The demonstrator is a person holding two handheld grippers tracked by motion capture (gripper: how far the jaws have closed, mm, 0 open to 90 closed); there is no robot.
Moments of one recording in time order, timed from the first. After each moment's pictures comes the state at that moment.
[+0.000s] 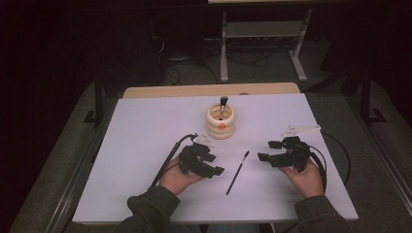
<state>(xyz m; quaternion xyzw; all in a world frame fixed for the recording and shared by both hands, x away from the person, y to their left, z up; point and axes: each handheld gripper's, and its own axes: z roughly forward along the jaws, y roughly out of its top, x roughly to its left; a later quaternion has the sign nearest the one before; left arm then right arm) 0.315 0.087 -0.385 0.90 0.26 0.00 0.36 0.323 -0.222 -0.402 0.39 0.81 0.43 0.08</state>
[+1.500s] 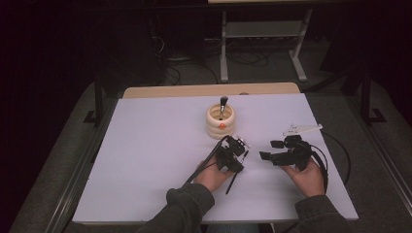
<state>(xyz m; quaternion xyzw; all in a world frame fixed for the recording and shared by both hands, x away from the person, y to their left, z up) 0.338 -0.011 -0.425 0.94 0.27 0.04 0.22 0.327 -0.228 -0.405 0.40 0.81 0.42 0.08</state>
